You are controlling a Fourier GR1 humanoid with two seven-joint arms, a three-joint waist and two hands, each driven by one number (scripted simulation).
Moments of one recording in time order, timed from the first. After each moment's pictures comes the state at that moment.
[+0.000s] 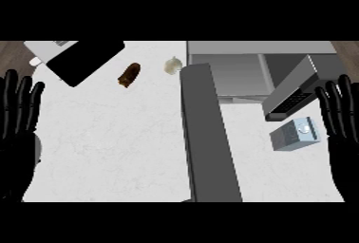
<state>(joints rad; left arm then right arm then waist) -0.02 0.10 0.04 -2.10 -0.02 0.02 0.00 0.00 -0.11 0.00 -2.10 -0.01 0.01 -0.01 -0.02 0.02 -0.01</state>
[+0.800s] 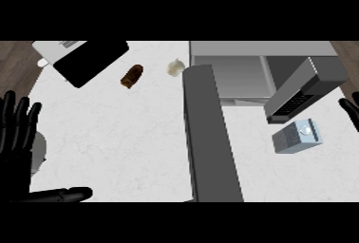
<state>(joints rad) 0.11 0.06 0.08 -2.11 0.08 0.01 0.04 0.04 -0.32 -0.20 -2.12 -0.46 0.38 0.07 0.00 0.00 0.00</state>
